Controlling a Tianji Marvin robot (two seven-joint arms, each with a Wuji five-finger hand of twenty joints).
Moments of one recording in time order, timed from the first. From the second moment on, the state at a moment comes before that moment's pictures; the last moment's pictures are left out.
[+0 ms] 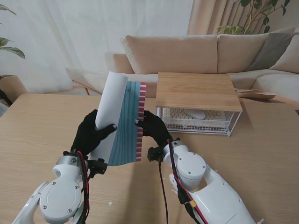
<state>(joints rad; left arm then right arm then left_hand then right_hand) 1.84 -1.21 -1.26 -2.17 0.16 0.30 0.31 -1.40 -1.28 0.97 -1.59 0.42 0.04 -0.18 1.06 -0.48 0.59 -0.16 0.42 0.36 1.06 0.72 0.81 0.33 0.65 1.13 0.72 0.37 0.94 0.93 0.26 0.45 1.21 0.67 0.59 -0.57 0.86 -0.16 0.47 0.02 0.44 0.57 0.53 0.12 0.72 0.37 0.58 0.17 0.58 0.38 0.27 0.28 0.80 0.51</state>
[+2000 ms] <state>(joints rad) 1.61 -1.43 -0.99 -1.63 -0.24 0.51 0.68 -1.49 -1.23 1.06 -1.58 -0.22 0.46 -0.20 1.01 -0.56 0.69 -0.16 0.50 0.31 1.07 0.54 0.87 0.32 0.61 0.99 0.66 0.40 0.87 0.83 0.13 0.46 1.18 0.64 0.82 -0.59 0.87 -0.20 0.79 0.13 0.91 0.51 1.02 0.24 1.05 0.72 1.04 0.22 1.33 0.67 0.58 0.31 1.36 0.77</state>
